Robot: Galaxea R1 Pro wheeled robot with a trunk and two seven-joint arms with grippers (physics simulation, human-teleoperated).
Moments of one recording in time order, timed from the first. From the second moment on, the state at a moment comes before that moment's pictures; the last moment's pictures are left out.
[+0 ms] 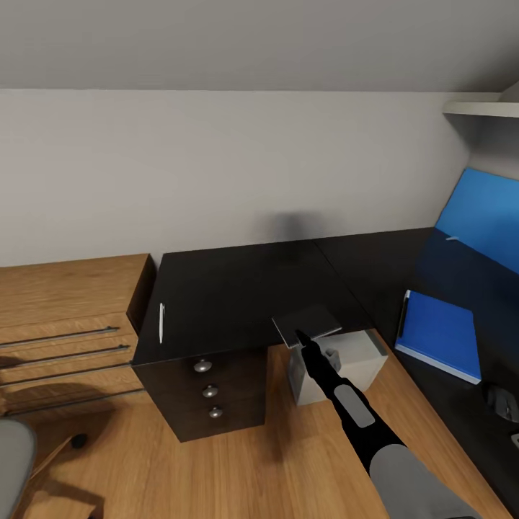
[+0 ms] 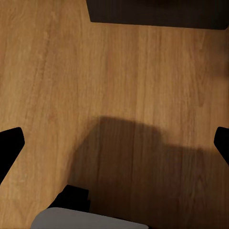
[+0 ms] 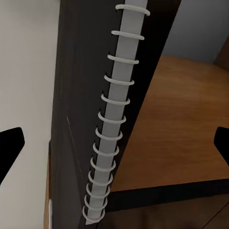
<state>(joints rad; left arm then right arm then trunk) -0.16 -0.05 -0.47 -0.36 0.58 -0.39 0.28 -0.67 0.07 0.08 -0.59 -1.22 0.12 0.32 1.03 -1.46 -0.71</state>
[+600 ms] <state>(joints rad) -0.16 -0.05 -0.47 -0.36 0.58 -0.39 0.28 -0.67 0.07 0.07 -0.59 -1.22 0.12 0.32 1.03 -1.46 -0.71</state>
